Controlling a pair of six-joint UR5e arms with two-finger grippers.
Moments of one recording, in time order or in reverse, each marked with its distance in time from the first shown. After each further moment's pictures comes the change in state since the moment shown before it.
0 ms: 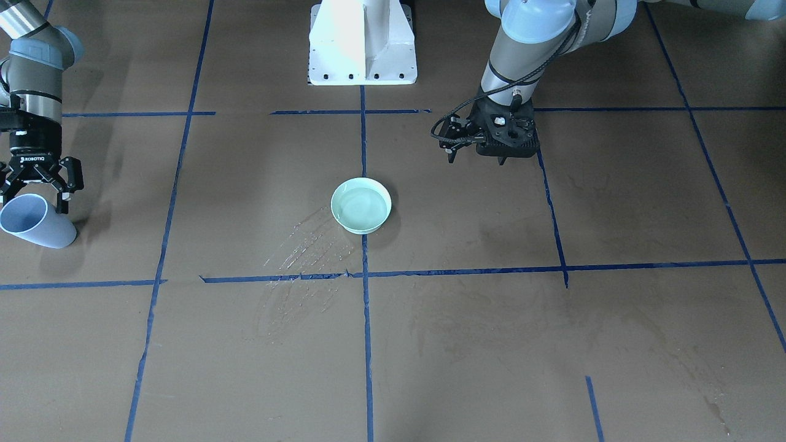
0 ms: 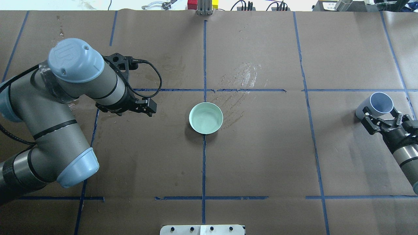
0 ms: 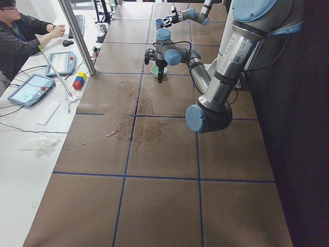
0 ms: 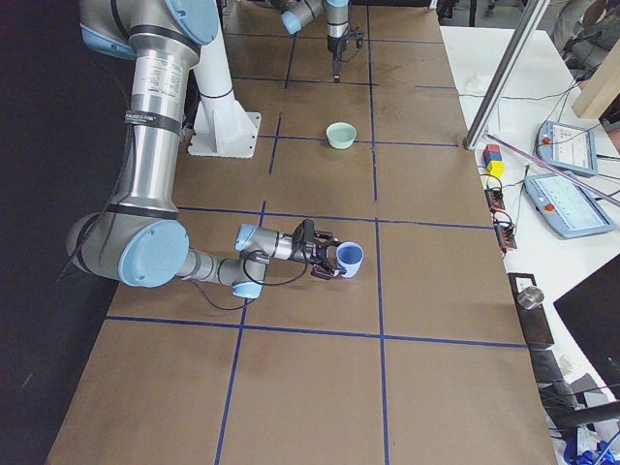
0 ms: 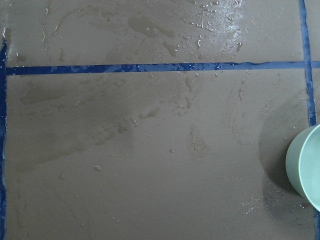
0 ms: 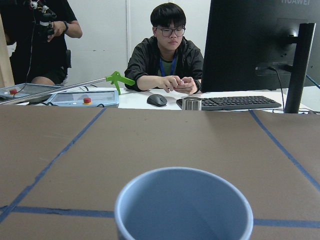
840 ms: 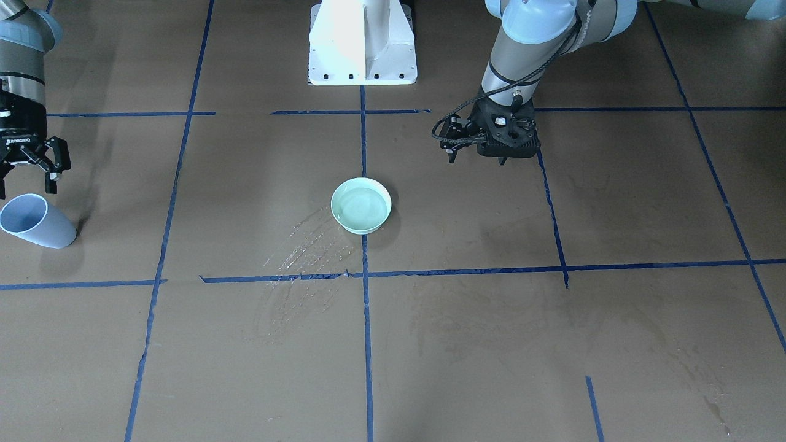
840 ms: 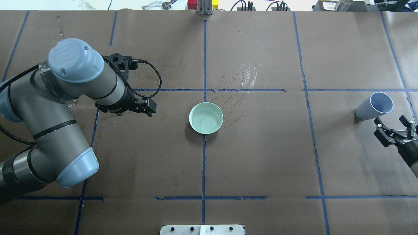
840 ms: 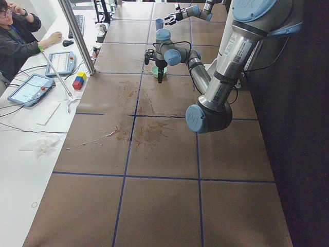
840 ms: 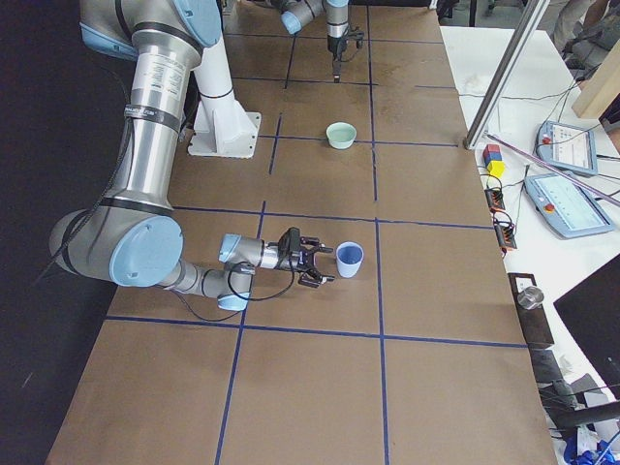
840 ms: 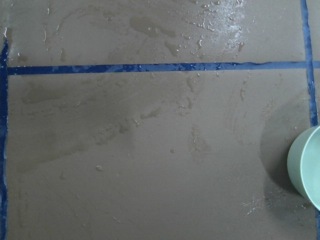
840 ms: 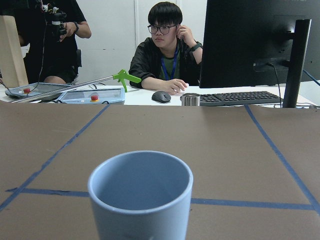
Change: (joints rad) left arm 0.000 0.000 -0.001 0.001 0.000 -0.001; right arm -0.064 -0.113 -0.001 0.142 -0.020 -0.001
